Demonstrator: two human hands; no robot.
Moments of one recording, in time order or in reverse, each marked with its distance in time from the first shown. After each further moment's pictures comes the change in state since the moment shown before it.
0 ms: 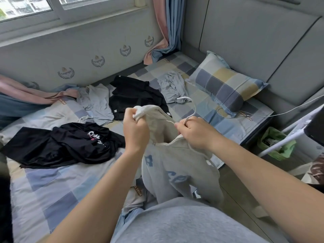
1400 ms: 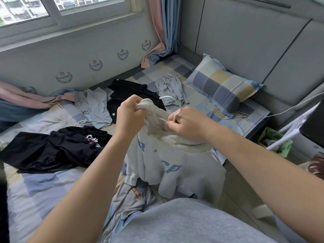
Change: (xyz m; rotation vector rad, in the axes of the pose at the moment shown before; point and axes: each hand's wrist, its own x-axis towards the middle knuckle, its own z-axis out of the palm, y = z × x) left_hand 0.039 0.030 -0.010 0.365 -0.224 0.199; right_hand 0.012 -0.022 -0.024 -0.286 -0.053 -0.242
